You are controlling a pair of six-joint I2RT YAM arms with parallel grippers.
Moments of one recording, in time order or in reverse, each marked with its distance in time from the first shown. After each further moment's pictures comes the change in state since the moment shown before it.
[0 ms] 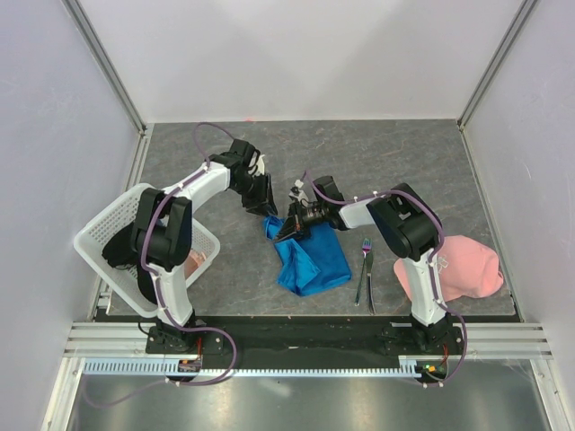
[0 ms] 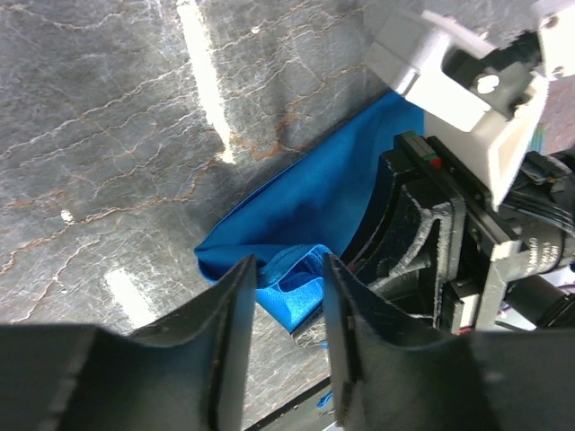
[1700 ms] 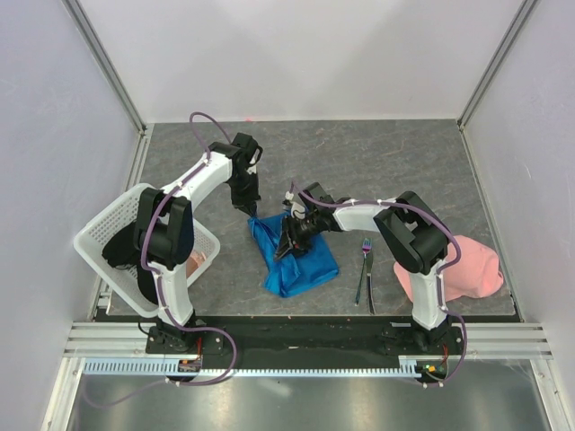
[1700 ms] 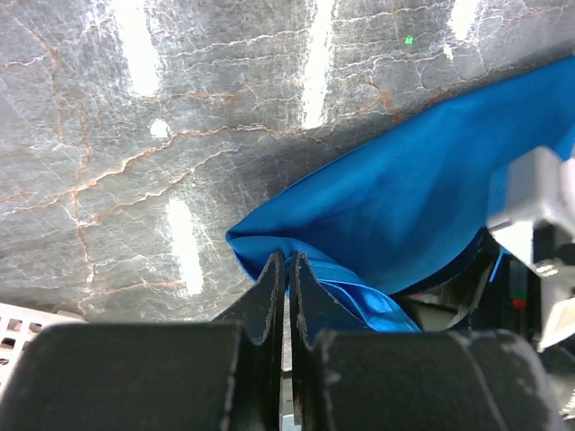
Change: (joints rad) left arm -0.016 0.023 0.156 -0.315 -0.323 -0.078; right arm 0.105 -0.135 0.029 -0.464 0.180 -0.251
